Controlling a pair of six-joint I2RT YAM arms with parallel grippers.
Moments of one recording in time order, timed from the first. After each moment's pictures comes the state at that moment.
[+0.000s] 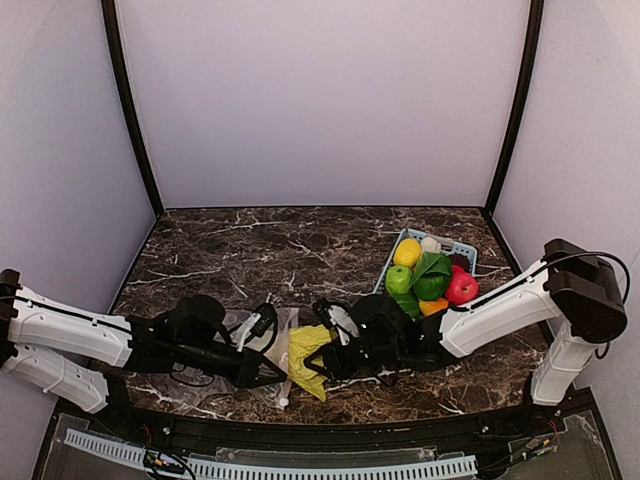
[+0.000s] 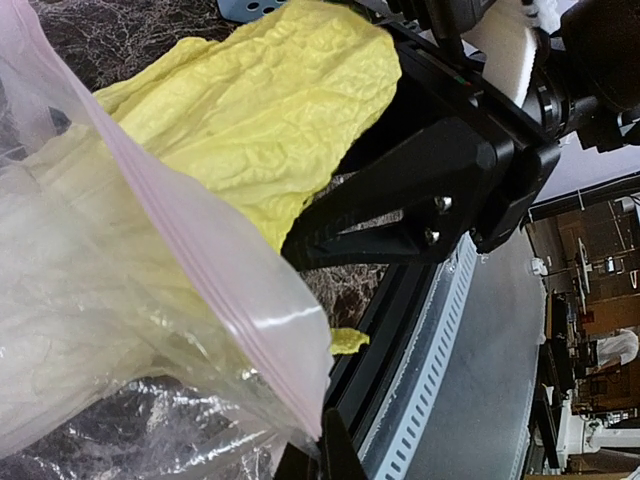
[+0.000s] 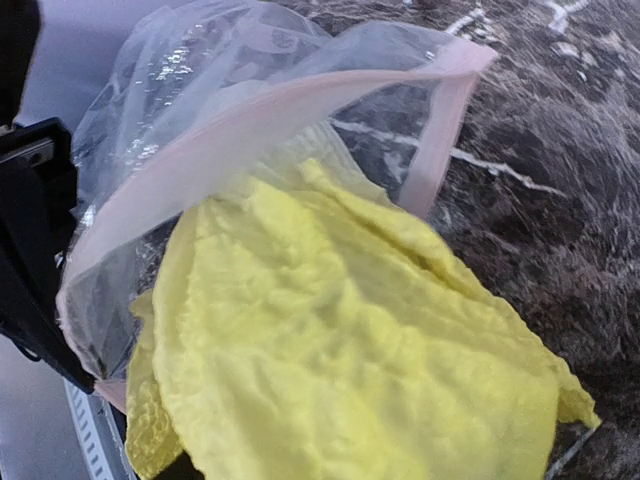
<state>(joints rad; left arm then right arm) -1.05 1.20 0.43 0.16 0.38 -0.69 1.18 1.72 0.78 0.29 -0.12 0.53</state>
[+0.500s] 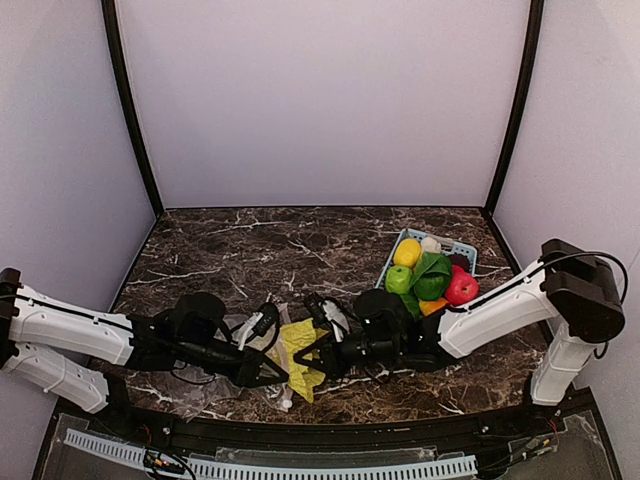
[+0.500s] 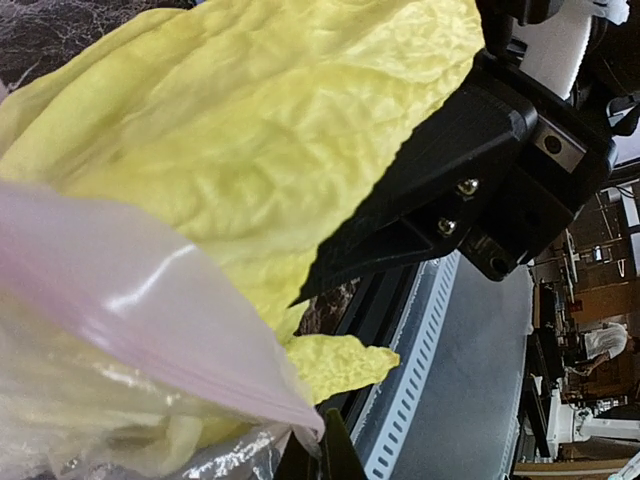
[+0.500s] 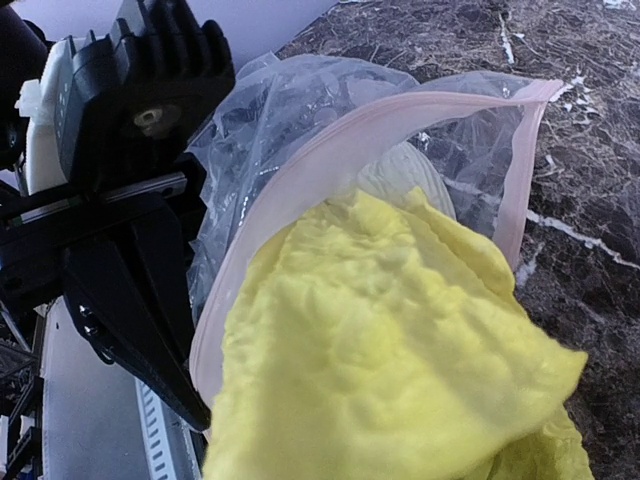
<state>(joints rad) -1.04 1.22 0.43 0.17 0.43 -0.68 1.18 1.72 0.77 0.49 -0.26 0.54</state>
